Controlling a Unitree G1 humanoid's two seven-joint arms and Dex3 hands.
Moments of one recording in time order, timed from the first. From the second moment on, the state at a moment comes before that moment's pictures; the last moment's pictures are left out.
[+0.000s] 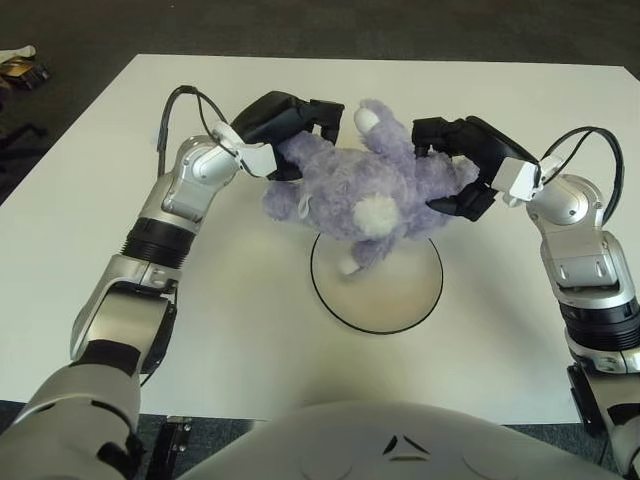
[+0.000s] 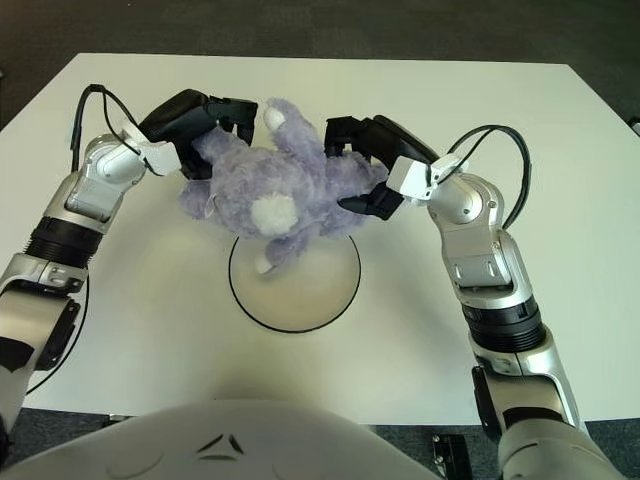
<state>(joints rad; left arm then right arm) -0.68 0.47 -0.23 0.32 0.32 -0.64 -0.33 -0.37 -0.53 0.09 -0.41 -0.24 0.24 0.56</state>
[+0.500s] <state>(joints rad) -0.68 0.48 -0.22 0.32 0.20 -0.68 -0.45 -0.37 -0.57 0.08 -0.49 -0.20 0.36 0.63</state>
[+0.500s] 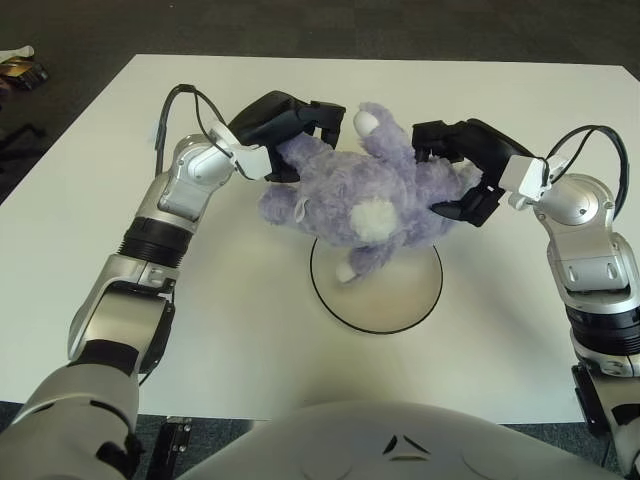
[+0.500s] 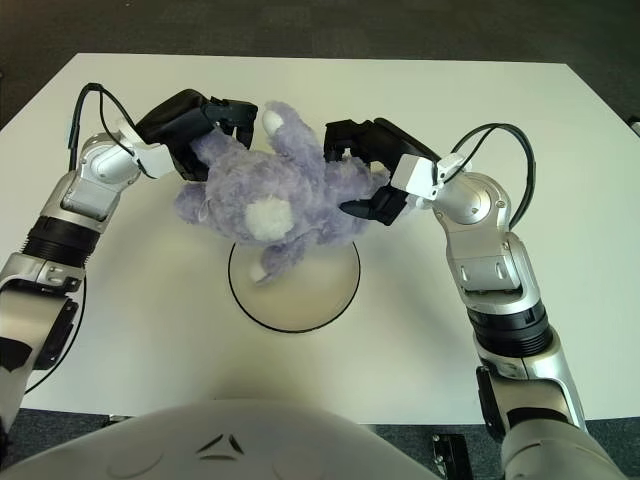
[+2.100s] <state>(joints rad) -0.68 0.44 -0.20 0.37 0.13 -0.76 -0.48 -0.40 -0.65 0.07 -0.56 -0.20 0.45 0.69</state>
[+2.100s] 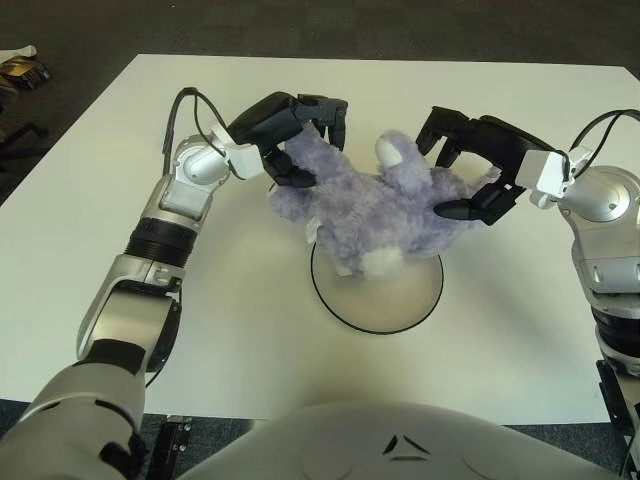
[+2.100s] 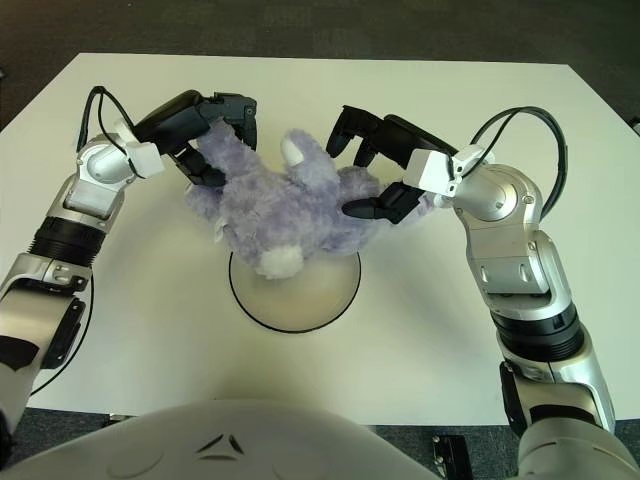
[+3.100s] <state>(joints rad) -0.66 0.42 -0.17 0.36 0.03 -0.68 -0.56 -0.39 -0.68 0.04 -0.51 -0.11 0.39 0.71</state>
